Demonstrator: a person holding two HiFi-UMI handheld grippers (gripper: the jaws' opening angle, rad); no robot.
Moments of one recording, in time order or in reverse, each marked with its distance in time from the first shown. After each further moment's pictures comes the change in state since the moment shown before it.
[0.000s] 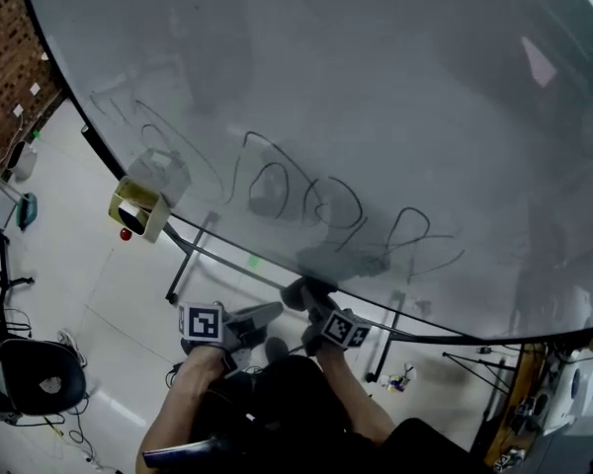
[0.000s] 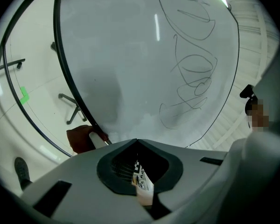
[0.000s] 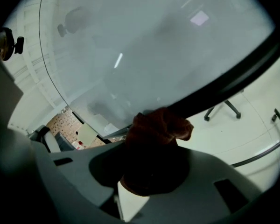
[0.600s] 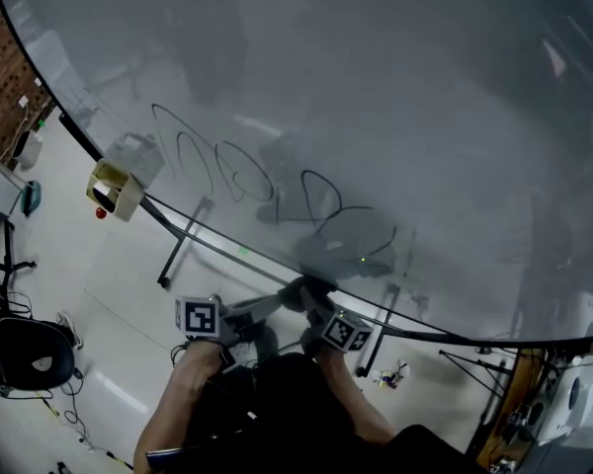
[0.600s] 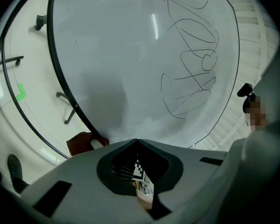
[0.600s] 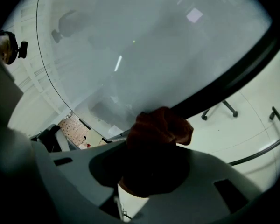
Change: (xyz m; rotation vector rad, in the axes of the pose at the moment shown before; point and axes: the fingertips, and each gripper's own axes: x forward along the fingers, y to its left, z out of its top) left arm 0.077 -0.012 -0.039 -0.009 -0.030 0.025; right arm -0.069 -0.041 0.024 0.030 0.002 0.046
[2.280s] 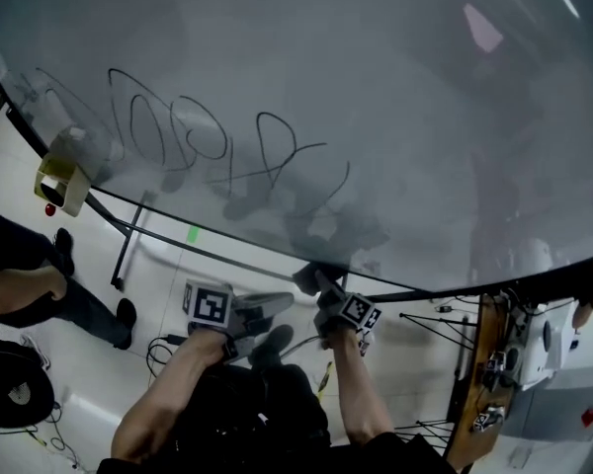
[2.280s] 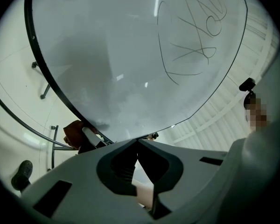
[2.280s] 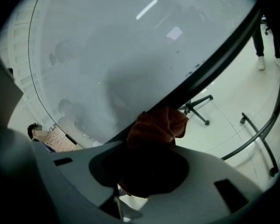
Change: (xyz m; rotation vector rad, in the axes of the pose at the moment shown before) left arm 0.069 -0.037 -0.098 -0.046 0.293 -0.209; right arm -0.133 -0.101 0.042 0.122 -0.156 -0.157
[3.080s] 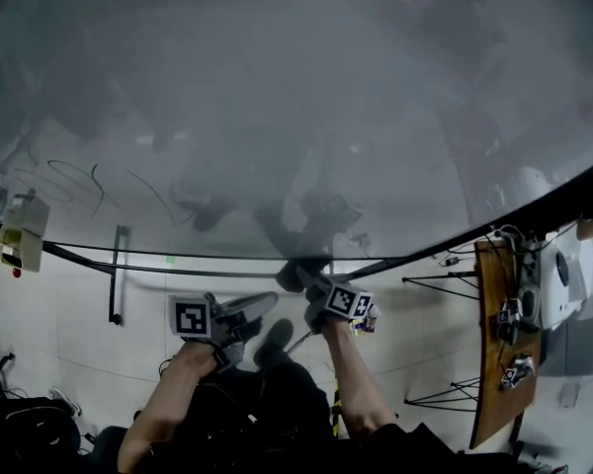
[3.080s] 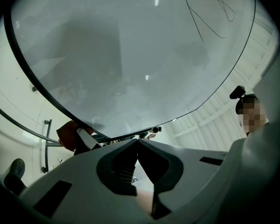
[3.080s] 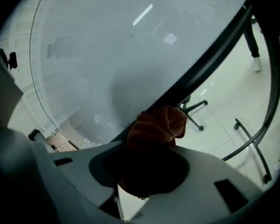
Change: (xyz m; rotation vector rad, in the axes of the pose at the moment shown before) left arm 0.125 -0.001 -0.033 0.050 0.094 0.022; right arm -0.072 -0.065 0.047 0.017 -0.043 0.023
